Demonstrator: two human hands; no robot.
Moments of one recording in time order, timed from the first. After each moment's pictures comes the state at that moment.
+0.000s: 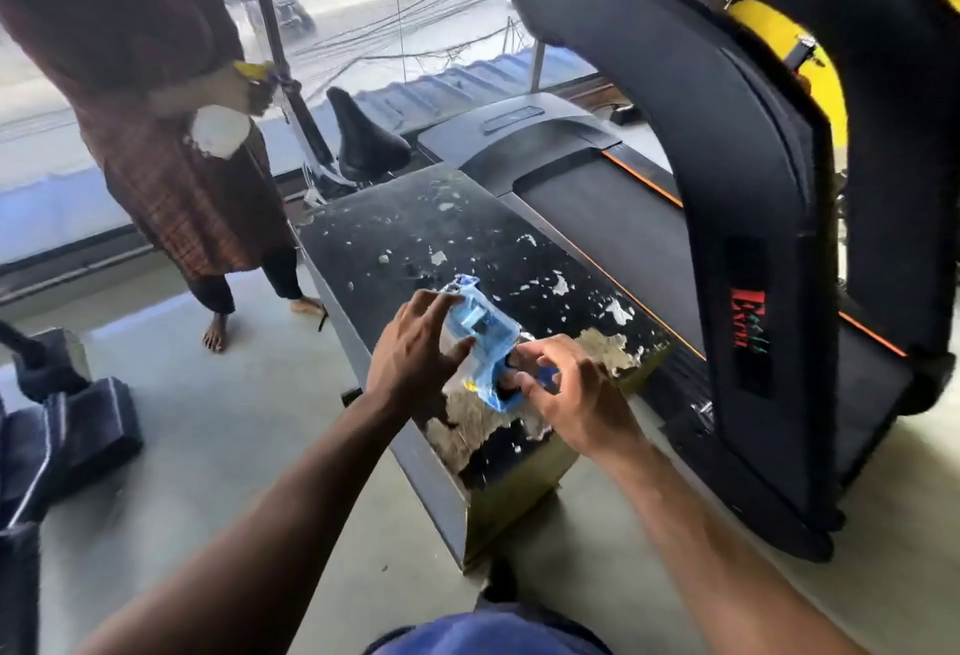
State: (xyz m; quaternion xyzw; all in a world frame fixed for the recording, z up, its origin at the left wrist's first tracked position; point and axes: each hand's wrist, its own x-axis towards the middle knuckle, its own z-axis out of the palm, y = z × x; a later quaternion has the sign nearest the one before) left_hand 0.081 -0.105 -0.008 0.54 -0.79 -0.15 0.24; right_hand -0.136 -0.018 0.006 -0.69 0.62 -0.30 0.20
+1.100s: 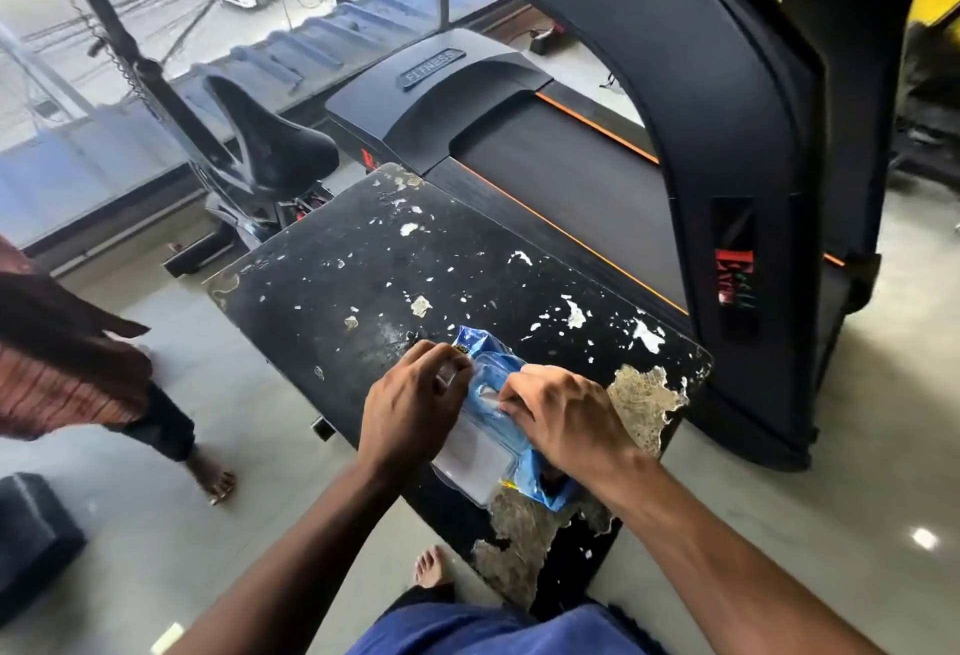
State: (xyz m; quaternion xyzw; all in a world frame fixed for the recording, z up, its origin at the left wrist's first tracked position) left_hand 0.095 -0.195 -0.021 0.49 -0.80 -0.25 0.25; right_hand -0.095 -0.117 -0.008 -0.72 0.67 -0.14 0.07
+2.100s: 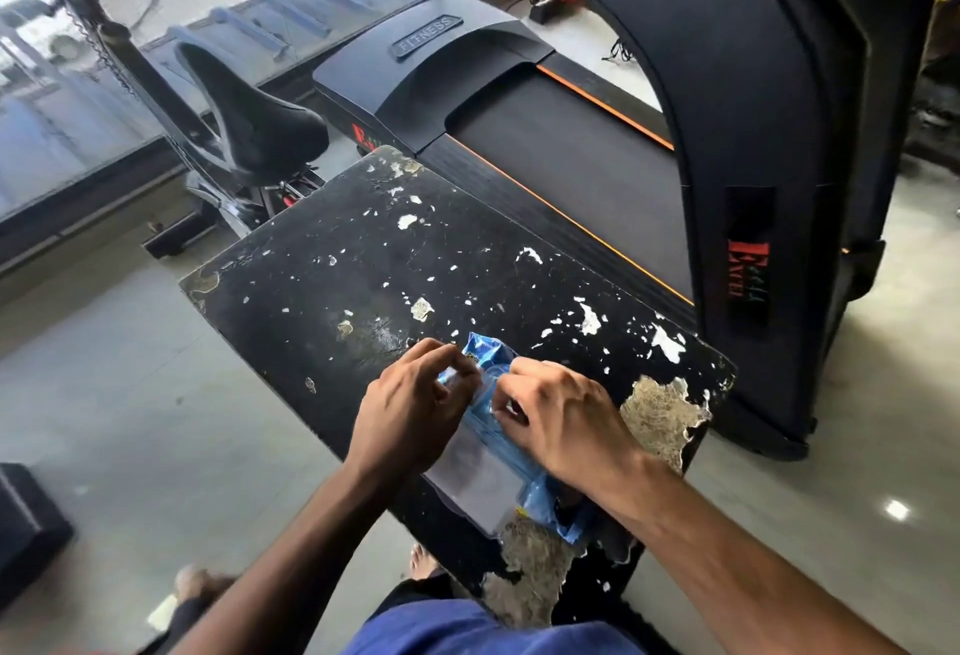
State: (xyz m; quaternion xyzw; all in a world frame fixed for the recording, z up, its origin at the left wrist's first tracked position) left_hand 0.095 -0.218 -0.016 0.47 -0.80 -0.32 0.21; right_hand -0.088 -0.142 0.008 -0.73 0.66 -0.12 0.13
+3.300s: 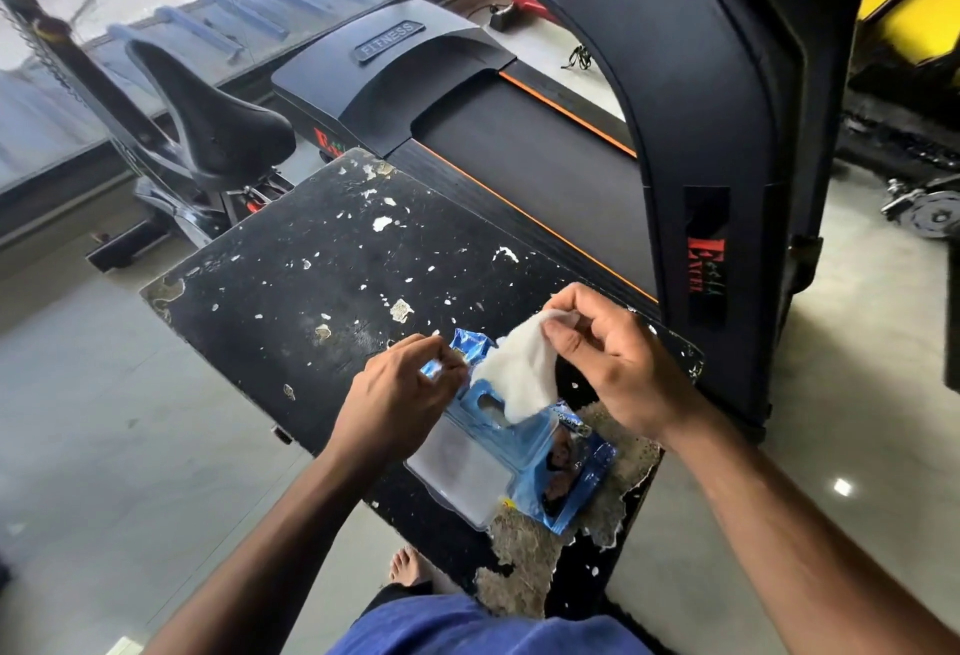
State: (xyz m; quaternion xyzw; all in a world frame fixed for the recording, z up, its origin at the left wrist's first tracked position) left_hand 0.096 -0.232 -0.009 0.43 -0.80 -0.38 0.18; right_hand -0.123 -0.140 0.071 -0.56 0.64 -0.37 0.36
